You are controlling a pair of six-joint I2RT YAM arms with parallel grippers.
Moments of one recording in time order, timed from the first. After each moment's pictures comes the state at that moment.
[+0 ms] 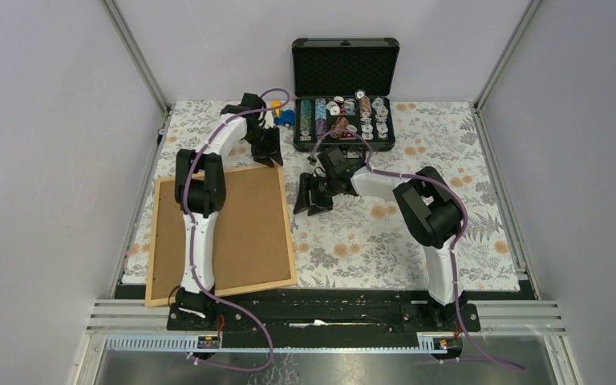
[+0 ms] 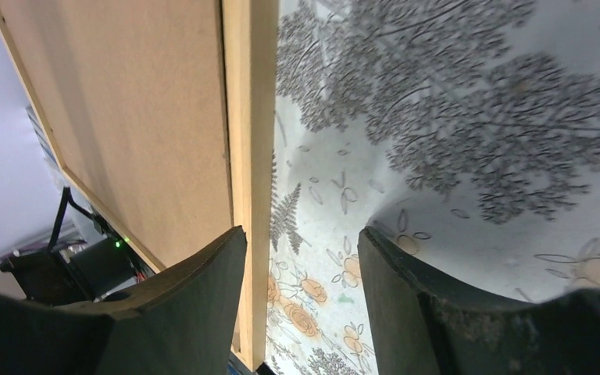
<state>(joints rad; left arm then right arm) -0.21 2.35 2.05 -0.92 0.35 -0.22 0.66 2.06 1.32 -0.23 -0.51 0.61</state>
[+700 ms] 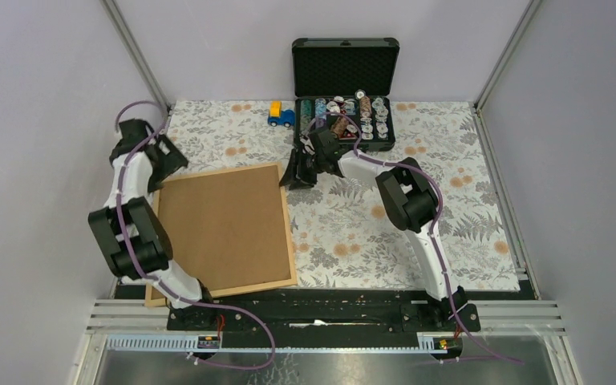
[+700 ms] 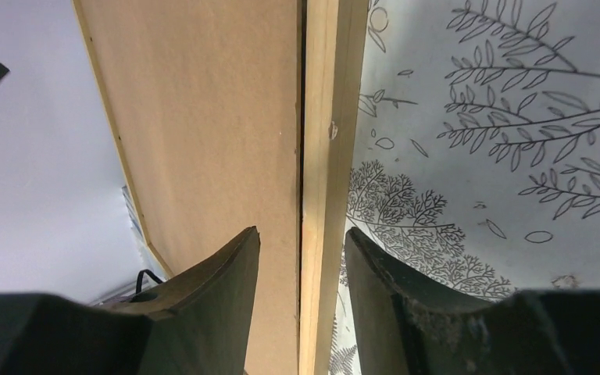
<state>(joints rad) 0.29 1.70 1.37 -0.66 0.14 -0.38 0.61 2.34 1.72 -0.20 -0.55 0.77</state>
